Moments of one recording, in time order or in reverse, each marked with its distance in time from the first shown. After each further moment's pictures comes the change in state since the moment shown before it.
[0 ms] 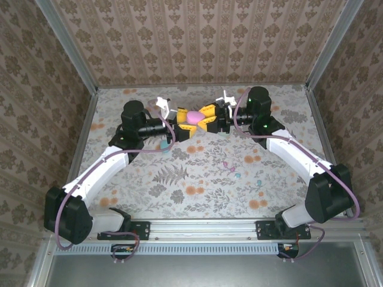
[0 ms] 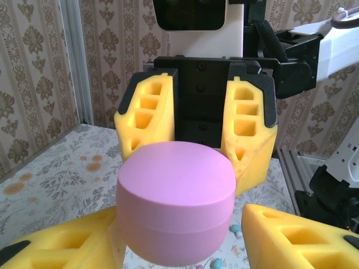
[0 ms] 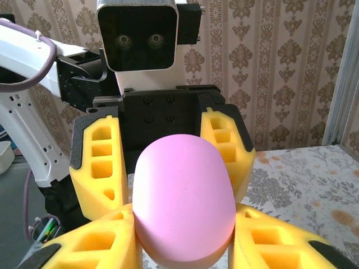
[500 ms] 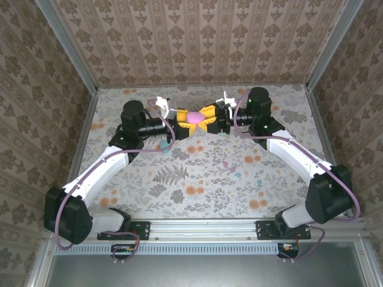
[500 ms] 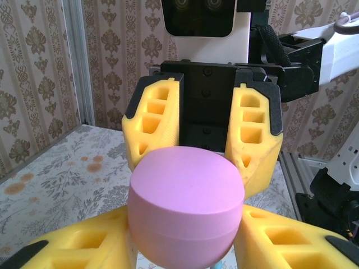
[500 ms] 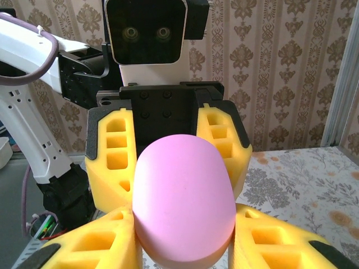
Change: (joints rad) left arm 0.000 0.000 0.000 0.007 -0.003 -0.014; right arm 0.000 -0.005 -0.007 -0.002 0.000 -0.022
